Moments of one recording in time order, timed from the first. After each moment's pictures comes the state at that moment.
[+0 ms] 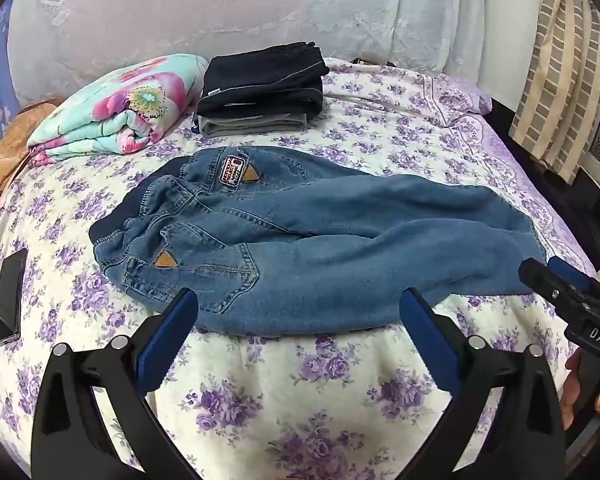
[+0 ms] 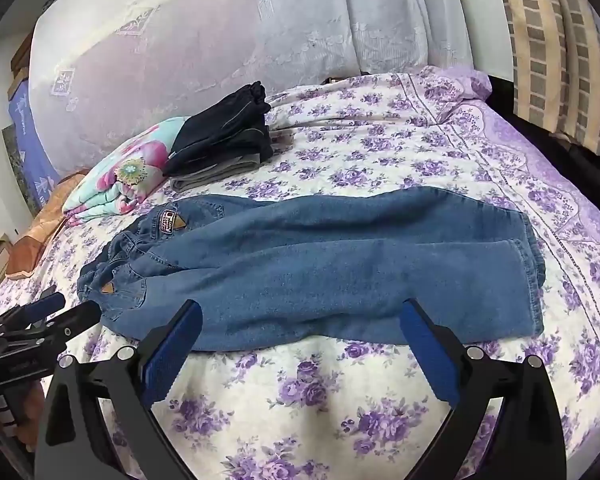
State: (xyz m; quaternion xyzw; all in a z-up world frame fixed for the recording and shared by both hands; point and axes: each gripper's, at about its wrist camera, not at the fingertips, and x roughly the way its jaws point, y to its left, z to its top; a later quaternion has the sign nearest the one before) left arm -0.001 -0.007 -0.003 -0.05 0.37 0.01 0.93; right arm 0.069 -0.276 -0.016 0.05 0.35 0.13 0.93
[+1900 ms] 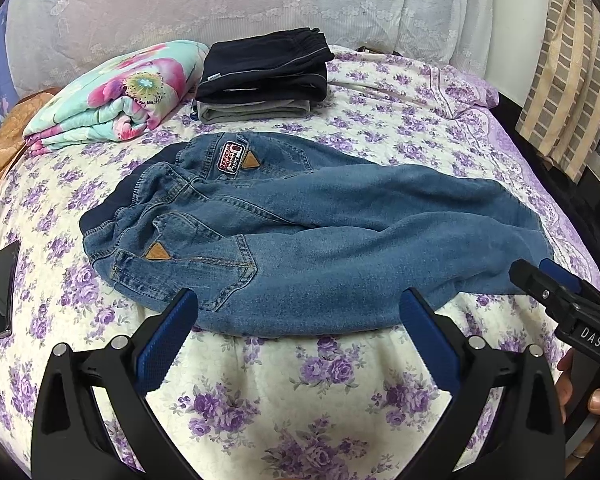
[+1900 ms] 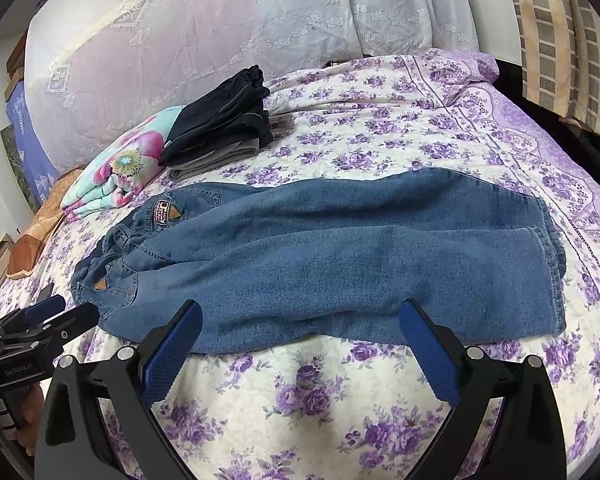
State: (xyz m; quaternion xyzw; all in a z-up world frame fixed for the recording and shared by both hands) left arm 0.013 -0.001 -0.019 -0.06 0.39 0.01 0.92; right arm 0.088 -0.272 -0.038 0.06 0.37 0.14 0.92
